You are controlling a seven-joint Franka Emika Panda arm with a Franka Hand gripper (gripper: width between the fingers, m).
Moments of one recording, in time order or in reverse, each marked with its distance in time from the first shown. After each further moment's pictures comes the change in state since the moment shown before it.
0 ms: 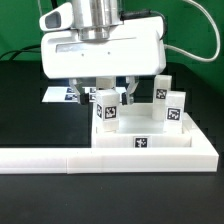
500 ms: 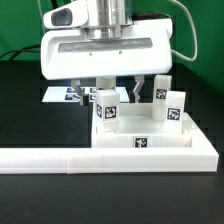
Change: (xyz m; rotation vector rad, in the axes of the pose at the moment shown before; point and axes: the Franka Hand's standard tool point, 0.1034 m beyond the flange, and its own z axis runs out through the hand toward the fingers) arm -0.001 -0.004 0.001 -0.023 -0.007 -0.376
